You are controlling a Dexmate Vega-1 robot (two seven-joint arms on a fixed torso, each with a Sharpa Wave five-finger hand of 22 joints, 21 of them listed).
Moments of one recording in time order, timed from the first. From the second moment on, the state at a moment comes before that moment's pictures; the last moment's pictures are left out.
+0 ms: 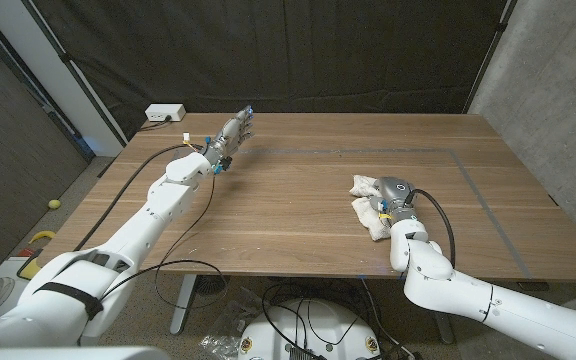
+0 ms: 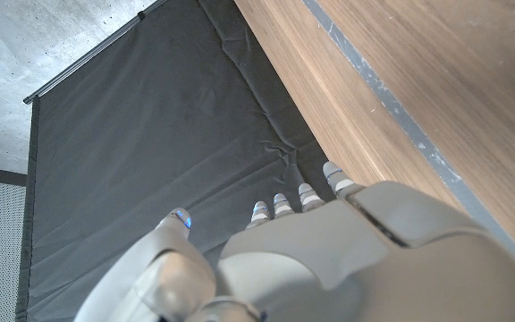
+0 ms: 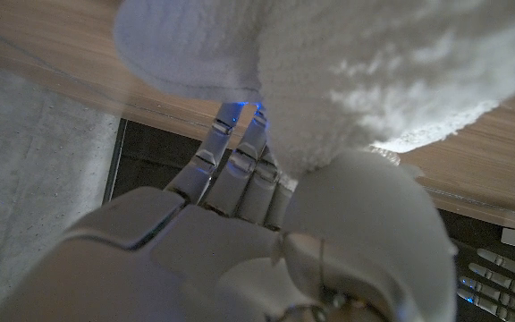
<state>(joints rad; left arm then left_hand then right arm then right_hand) 0.60 0.42 0.33 -1.08 -0.37 -0.21 -0.29 0.10 0.06 0.28 0.14 0.24 -0.17 -0.14 0.20 0.18 -0.18 -0.07 0.20 0.19 -0.17 0.00 0.19 0.18 -0.17 0.08 0.38 0.20 -0.84 -0.81 -0.99 -1.96 -0.47 -1.00 -0.33 1.05 0.12 0.36 -0.15 0.20 0.90 -0.07 0.38 0.18 1.03 -0.14 0.35 0.20 0.97 -0.15 0.33 0.36 0.44 -0.05 0.86 0.37</state>
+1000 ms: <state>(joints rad) 0.61 0.43 0.33 -1.10 -0.37 -0.20 -0.27 0.10 0.06 0.28 0.14 0.24 -0.17 -0.14 0.20 0.18 -0.18 -0.07 0.20 0.19 -0.17 0.00 0.19 0.18 -0.17 0.08 0.38 0.20 -0.77 -0.77 -0.95 -1.78 -0.50 -0.94 -0.37 1.06 0.13 0.36 -0.15 0.21 0.90 -0.08 0.36 0.18 1.03 -0.13 0.33 0.21 0.97 -0.15 0.32 0.36 0.43 -0.05 0.88 0.36</state>
